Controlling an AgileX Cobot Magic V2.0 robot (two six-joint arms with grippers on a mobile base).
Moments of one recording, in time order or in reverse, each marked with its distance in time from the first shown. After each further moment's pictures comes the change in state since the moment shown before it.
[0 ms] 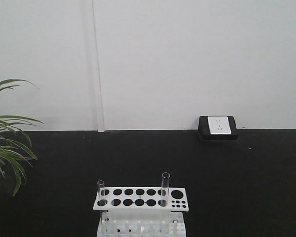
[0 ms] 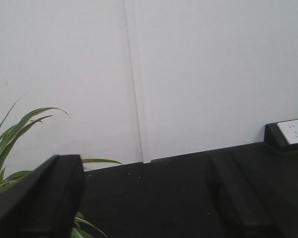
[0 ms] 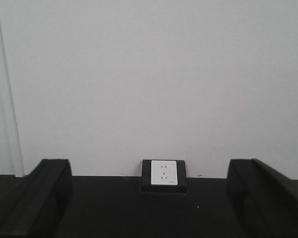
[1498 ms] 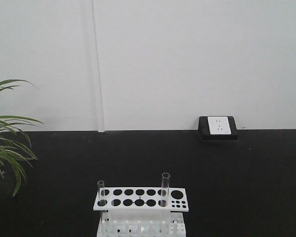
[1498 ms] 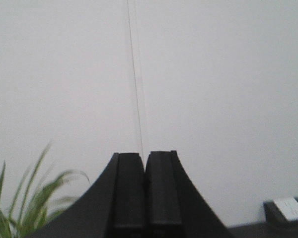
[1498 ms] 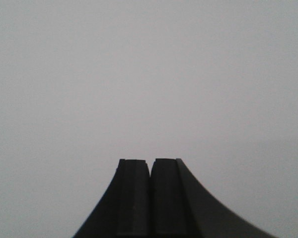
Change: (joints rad) left arm 0.015 -0.798 0.441 0.011 -0.038 -0.002; right arm -0.128 -0.679 0.454 0.021 -0.190 -0.003
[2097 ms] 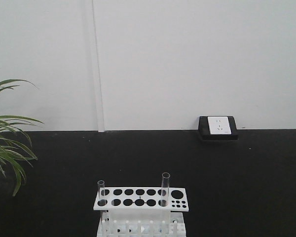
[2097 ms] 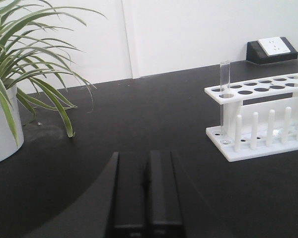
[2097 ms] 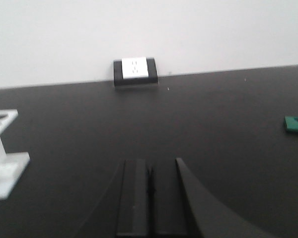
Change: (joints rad) left arm 0.000 -0.118 0.409 -0.038 0.196 0.035; right arm 0.000 -0.178 0.448 0.027 0.263 0.019
